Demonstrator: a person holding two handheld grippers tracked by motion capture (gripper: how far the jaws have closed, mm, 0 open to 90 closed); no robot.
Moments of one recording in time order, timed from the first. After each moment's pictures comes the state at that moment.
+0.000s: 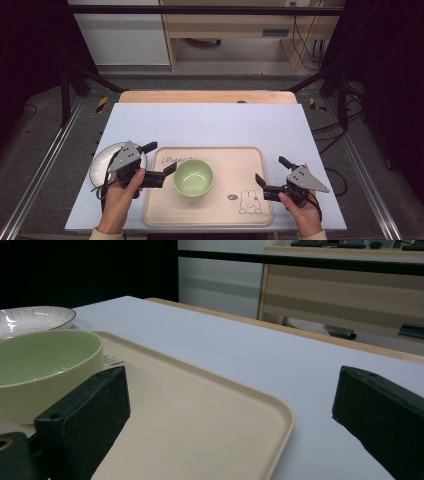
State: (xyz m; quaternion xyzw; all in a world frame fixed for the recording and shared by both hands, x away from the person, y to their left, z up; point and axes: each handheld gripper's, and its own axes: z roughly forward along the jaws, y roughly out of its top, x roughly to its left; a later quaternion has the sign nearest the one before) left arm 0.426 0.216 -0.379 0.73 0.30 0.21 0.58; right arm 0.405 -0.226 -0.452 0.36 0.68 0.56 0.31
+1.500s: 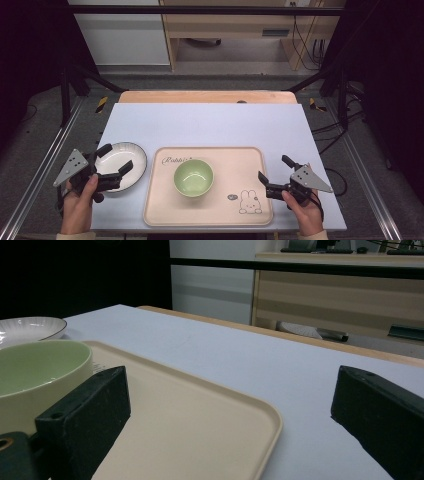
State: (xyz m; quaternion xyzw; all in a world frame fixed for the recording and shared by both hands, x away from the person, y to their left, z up) left arm 0.412 0.320 -0.396 0.67 0.35 0.28 0.60; right arm 0.406 -0.233 -0.451 0.37 0.66 0.57 0.32
